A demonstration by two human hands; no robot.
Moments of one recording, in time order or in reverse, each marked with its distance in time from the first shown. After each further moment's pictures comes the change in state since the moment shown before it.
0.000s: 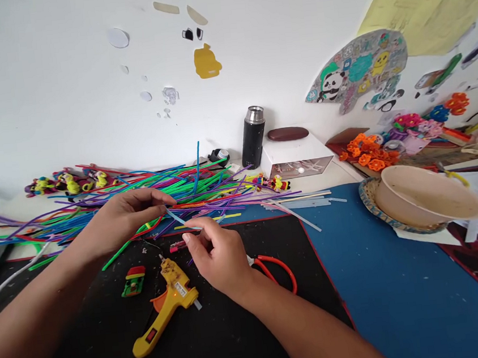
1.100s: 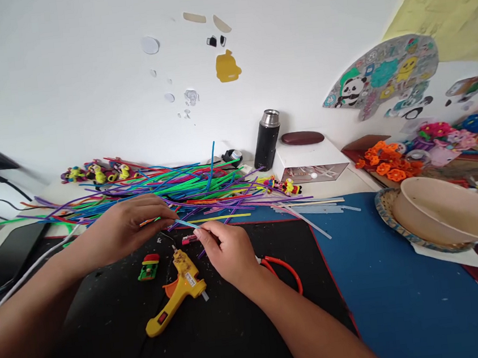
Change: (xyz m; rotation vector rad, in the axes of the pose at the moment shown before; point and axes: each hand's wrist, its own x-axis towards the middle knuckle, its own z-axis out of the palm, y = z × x) left_hand -0.033 -0.005 -0.028 0.537 -0.144 0.493; right_hand 0.005 0.006 -0.004 -0.059 -0.144 0.003
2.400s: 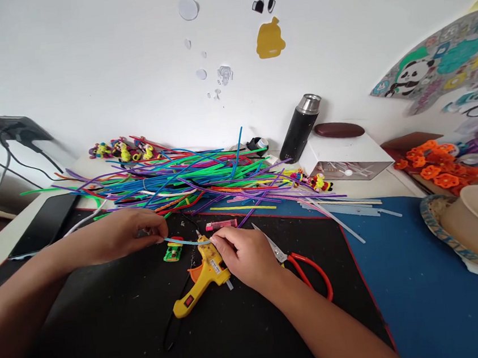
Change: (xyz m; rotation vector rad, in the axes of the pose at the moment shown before) left_hand -0.070 -0.045 -0.004 -0.100 -0.389 -0.283; right_hand -0.013 0.007 0.015 -0.189 -0.180 -0.076
